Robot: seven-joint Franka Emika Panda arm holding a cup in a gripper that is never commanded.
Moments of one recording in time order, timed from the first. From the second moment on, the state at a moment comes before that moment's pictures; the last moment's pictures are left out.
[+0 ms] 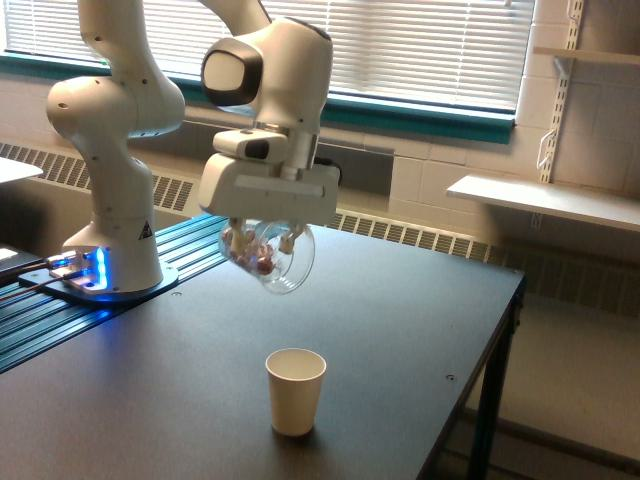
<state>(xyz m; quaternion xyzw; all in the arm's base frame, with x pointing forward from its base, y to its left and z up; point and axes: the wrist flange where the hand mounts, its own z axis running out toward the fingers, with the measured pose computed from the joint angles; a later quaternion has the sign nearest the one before) 0.432 -0.173 0.319 0.80 -0.59 0.04 0.09</state>
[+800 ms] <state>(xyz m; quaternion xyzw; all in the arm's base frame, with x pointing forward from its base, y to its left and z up) 0.459 -0.219 0.284 0.77 -0.63 -0.03 0.08</state>
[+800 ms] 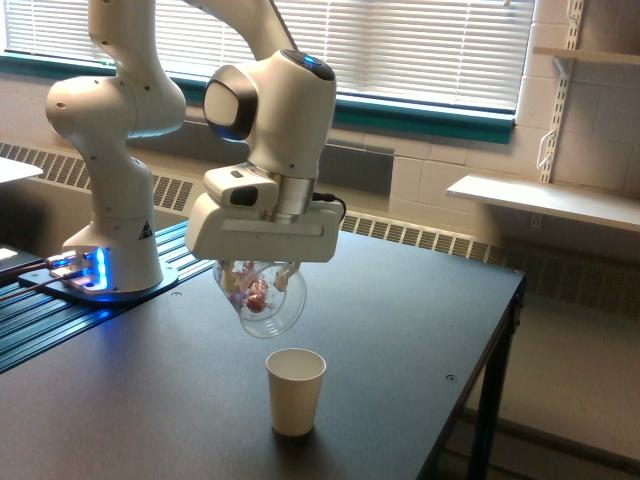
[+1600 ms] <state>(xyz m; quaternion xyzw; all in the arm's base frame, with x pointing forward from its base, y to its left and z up) 0.479 -0.199 0.269 0.76 -0.64 -0.12 0.02</state>
